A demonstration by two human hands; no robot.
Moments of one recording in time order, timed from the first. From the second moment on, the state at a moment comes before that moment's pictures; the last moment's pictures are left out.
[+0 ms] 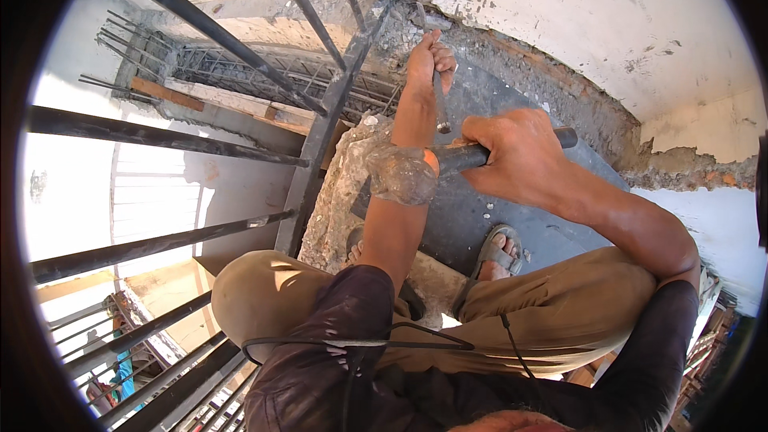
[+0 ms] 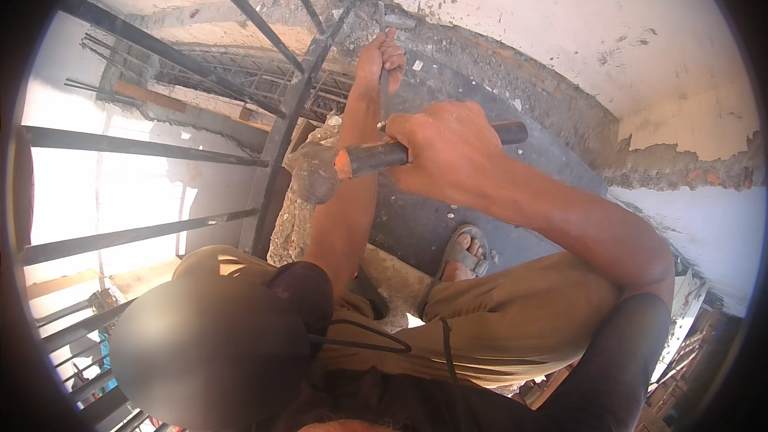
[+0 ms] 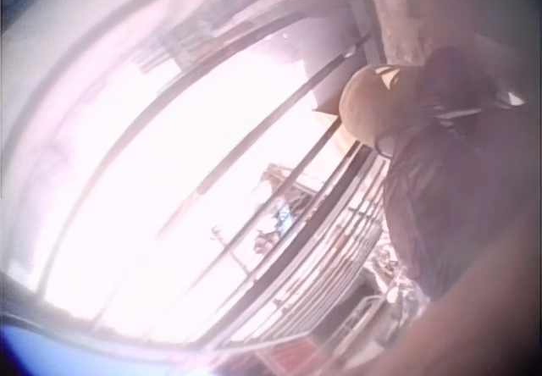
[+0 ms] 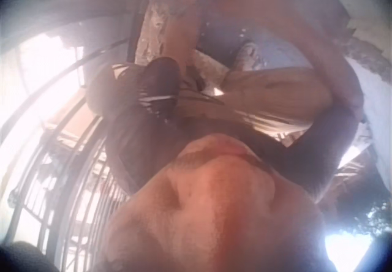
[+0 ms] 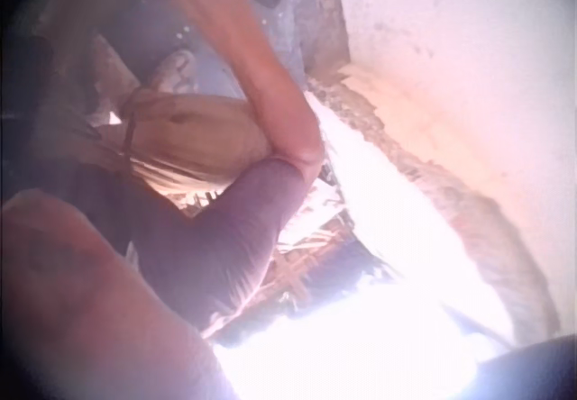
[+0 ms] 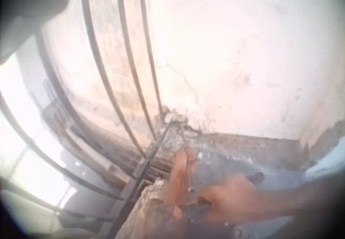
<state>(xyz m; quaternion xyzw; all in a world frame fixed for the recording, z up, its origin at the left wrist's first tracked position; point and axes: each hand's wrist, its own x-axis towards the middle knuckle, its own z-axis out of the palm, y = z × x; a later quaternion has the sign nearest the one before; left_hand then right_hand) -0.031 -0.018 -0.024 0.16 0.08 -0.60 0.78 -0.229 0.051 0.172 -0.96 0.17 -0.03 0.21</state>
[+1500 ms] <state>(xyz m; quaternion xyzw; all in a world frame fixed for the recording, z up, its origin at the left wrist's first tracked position) -0.109 -0.039 -0.022 0.47 -0.05 -0.47 0.74 -0.352 0.101 -0.009 -0.42 0.46 -0.43 0.65</state>
